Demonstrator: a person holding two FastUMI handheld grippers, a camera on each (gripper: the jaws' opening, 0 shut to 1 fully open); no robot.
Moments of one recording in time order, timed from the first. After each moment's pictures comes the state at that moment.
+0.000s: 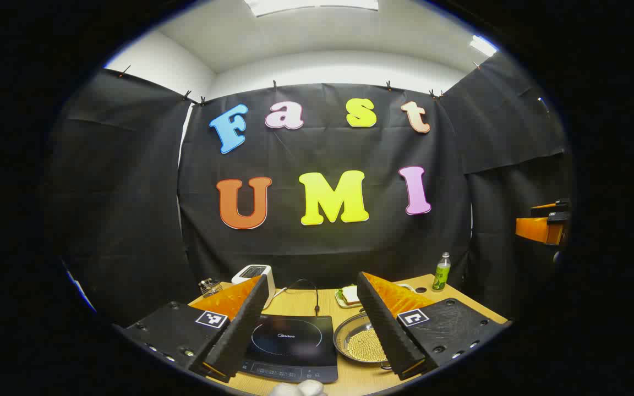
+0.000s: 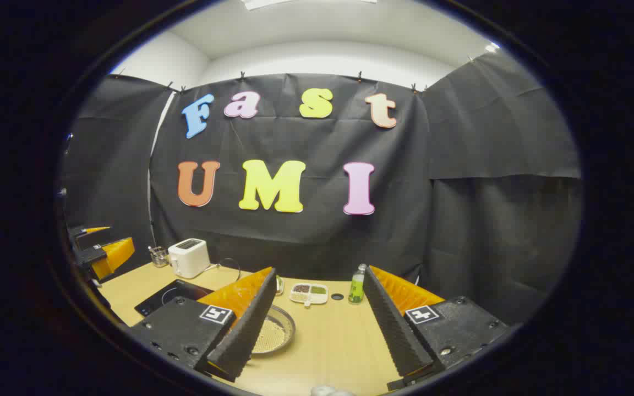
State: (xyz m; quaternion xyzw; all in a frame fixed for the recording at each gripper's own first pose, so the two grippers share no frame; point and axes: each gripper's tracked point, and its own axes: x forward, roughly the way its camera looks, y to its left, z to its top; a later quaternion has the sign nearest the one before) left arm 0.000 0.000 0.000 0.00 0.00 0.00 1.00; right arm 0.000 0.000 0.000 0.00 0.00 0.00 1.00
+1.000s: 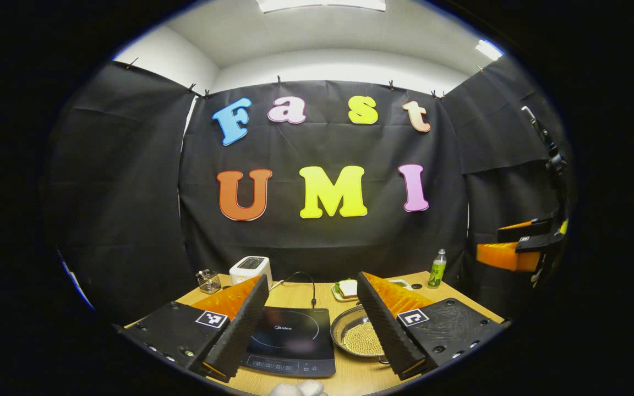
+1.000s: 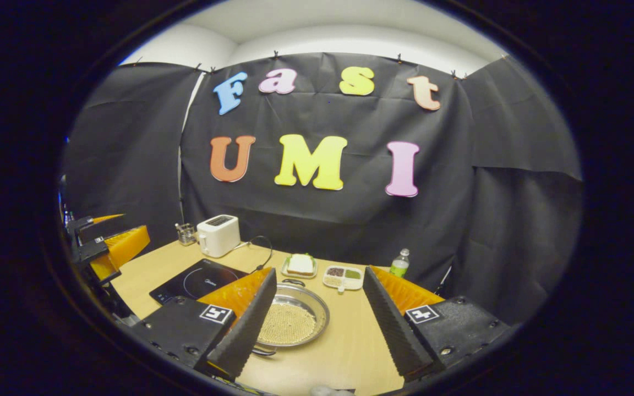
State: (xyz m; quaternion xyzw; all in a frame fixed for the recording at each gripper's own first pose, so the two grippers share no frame) left arm -0.018 0.007 -0.023 -0.02 0.01 0.00 1.00; right arm 0.038 0.092 -0.048 -0.04 0.07 0.10 0.99
